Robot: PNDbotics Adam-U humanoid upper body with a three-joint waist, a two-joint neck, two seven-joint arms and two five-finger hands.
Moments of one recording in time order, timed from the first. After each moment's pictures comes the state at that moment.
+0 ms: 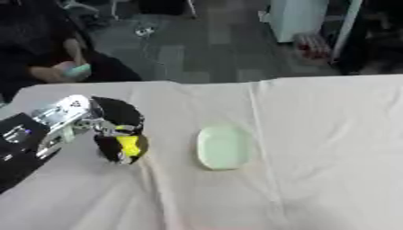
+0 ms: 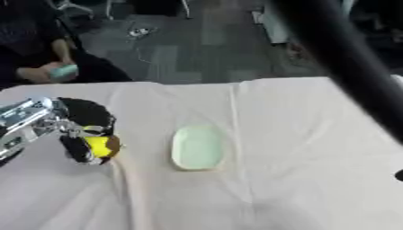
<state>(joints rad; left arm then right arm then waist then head) -0.50 1.01 -0.44 -1.53 -0.73 -0.31 -0.60 -0.02 -0.44 0.12 -1.99 0.18 -0.71 -0.18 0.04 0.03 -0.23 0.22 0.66</state>
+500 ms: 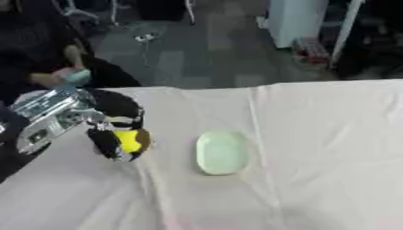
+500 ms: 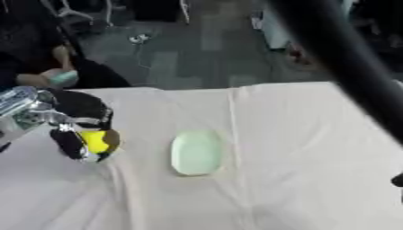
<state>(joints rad) -0.55 1.01 -0.42 -1.60 -0.67 -0.32 -0.48 -0.02 -0.44 0.13 -1.99 0.18 -0.71 -0.17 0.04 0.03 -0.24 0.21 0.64</state>
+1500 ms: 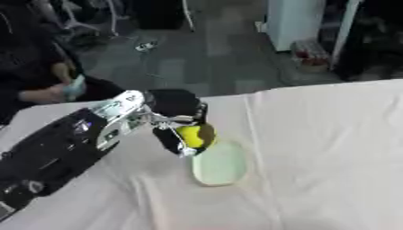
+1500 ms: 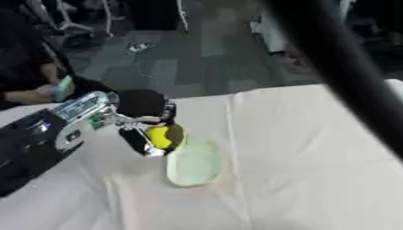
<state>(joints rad) -0.69 0.80 -0.49 -1.41 -0.76 -0.52 -0.18 -0.15 -0.49 0.11 -1.99 0.00 -0.72 -0.05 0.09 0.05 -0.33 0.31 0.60</state>
